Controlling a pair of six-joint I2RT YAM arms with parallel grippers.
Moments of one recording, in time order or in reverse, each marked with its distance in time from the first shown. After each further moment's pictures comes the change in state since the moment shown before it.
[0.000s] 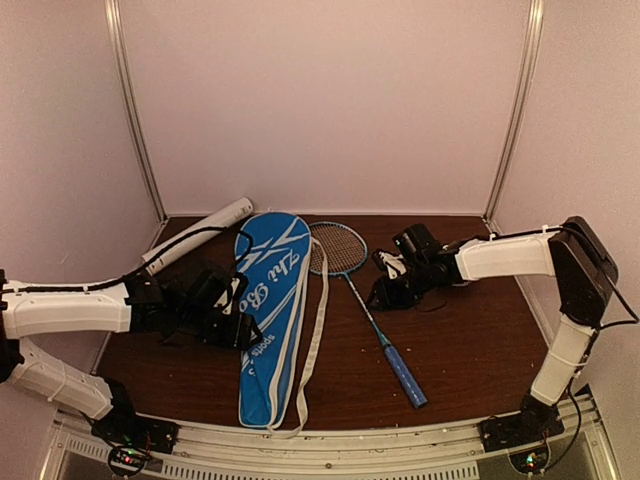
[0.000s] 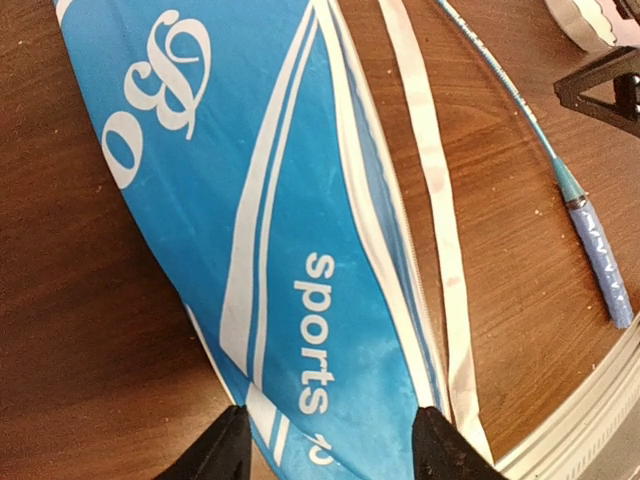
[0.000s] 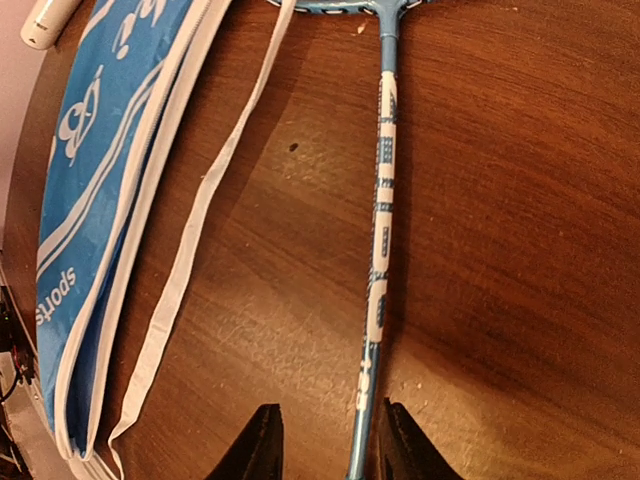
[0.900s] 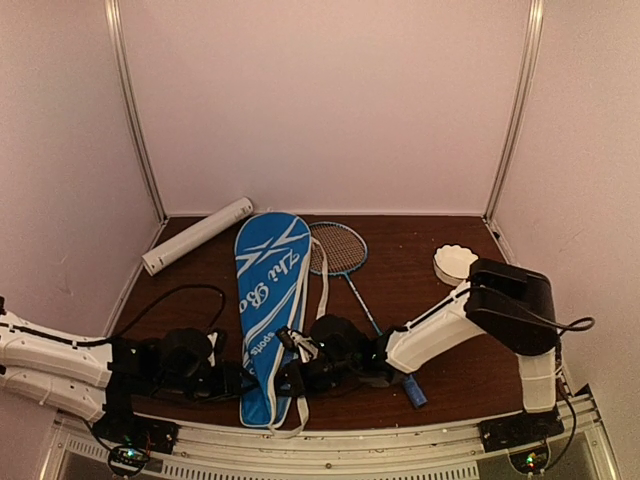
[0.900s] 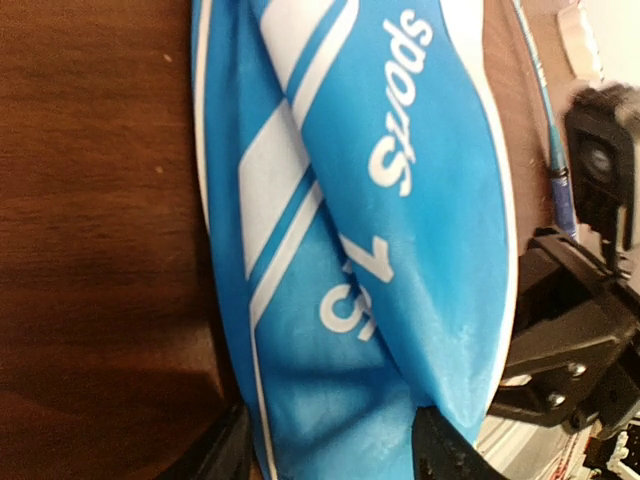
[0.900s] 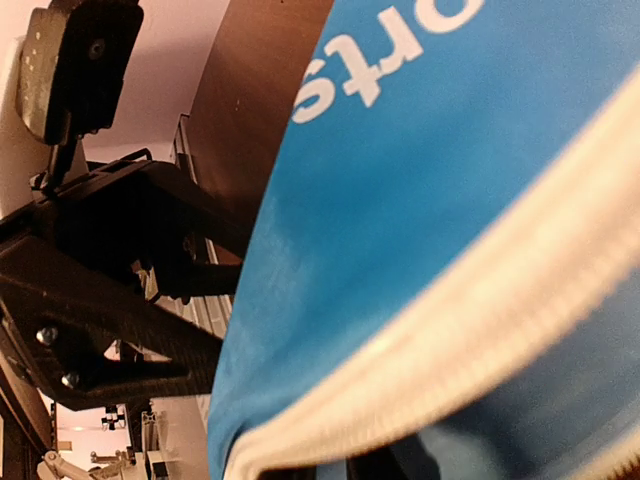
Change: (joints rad) left arm -0.229 -0.186 -0.448 0.366 -0.004 -0.555; right arm 0.555 0.378 -0.017 0.832 -0.138 0.560
